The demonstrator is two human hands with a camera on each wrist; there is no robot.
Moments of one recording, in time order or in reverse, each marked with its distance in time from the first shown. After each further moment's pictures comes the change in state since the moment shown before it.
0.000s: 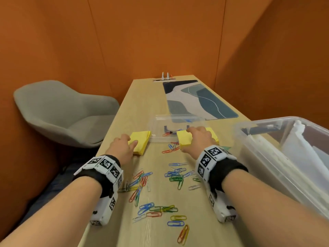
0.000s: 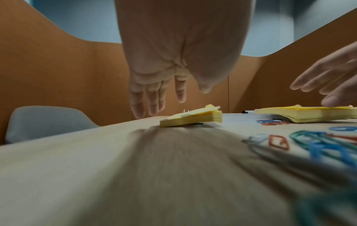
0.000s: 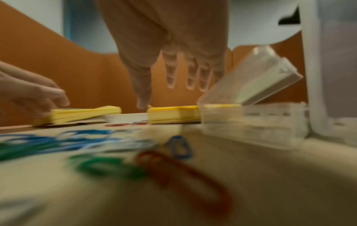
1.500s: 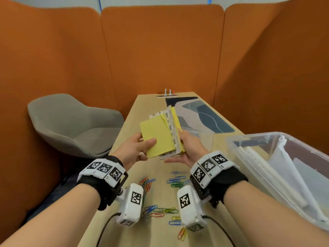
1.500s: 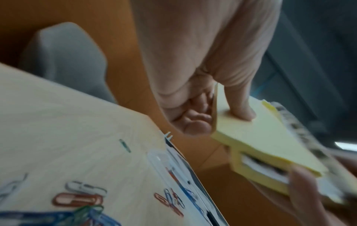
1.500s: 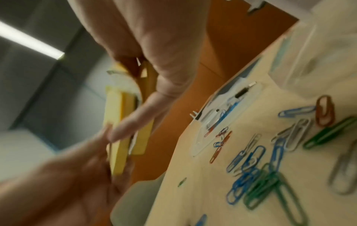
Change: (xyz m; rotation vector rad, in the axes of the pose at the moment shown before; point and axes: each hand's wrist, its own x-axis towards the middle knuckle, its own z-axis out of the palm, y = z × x) left_hand -0.058 0.039 -0.049 -1.075 -0.224 0.159; right_hand -0.044 -0.049 -0.036 1.337 -0.377 0.077
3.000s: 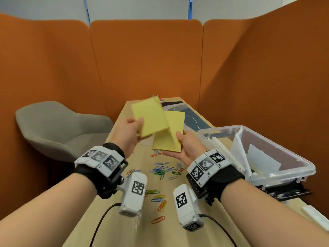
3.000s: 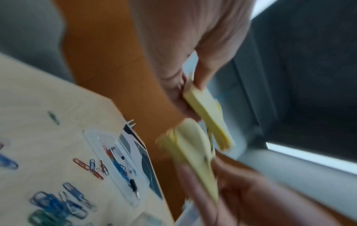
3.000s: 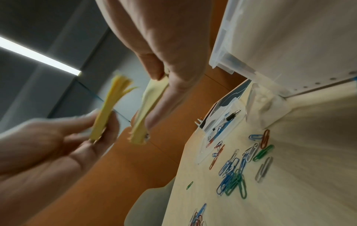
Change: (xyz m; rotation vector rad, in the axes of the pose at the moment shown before) left_hand -0.061 0.061 0.060 -0.300 0.227 0.136; right_hand -0.077 -0.008 -0.020 0.206 0.192 -0.043
